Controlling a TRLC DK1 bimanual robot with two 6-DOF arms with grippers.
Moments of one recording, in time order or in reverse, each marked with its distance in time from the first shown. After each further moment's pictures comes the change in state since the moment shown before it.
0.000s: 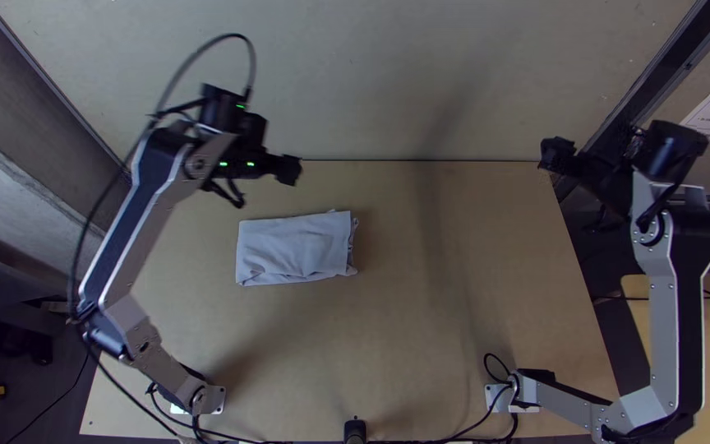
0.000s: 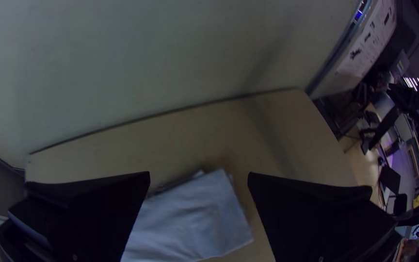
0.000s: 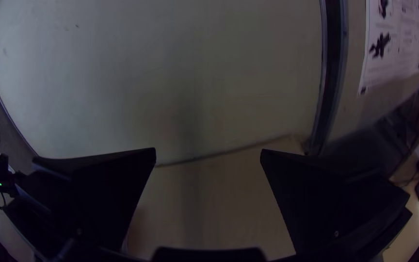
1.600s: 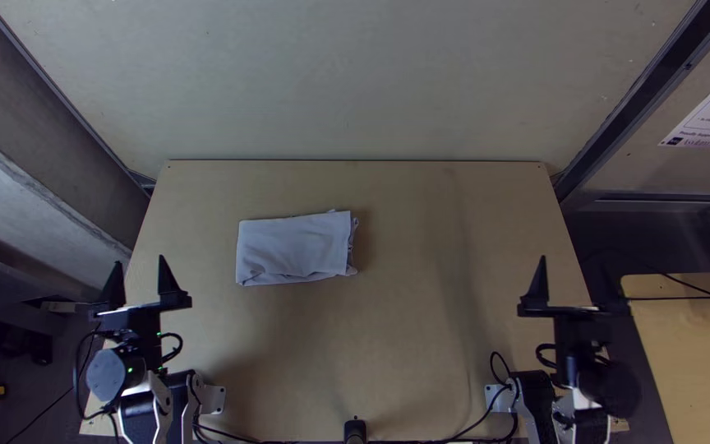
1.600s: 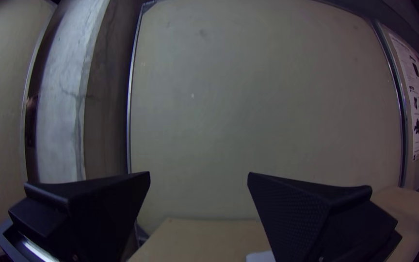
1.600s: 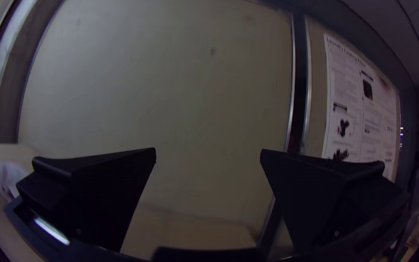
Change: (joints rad) left arm 0.627 -1.658 -1.898 1.192 -0.044 0.138; right arm 0.101 -1.254 -1.341 0.813 0.163 -0.457
